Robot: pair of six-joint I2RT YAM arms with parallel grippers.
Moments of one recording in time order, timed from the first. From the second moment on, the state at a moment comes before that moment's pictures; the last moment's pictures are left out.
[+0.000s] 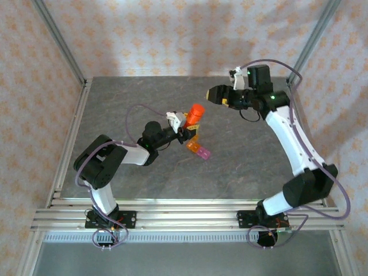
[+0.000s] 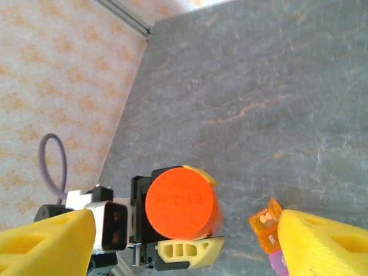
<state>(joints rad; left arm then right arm) -0.53 1.79 0.73 1.12 0.43 -0.06 0.26 1.45 1.54 -0.72 -0.60 0.41</state>
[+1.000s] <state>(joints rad) -0.52 1.75 0.81 1.12 0.61 -0.31 0.35 1.46 1.37 -0.45 -0.67 0.42</state>
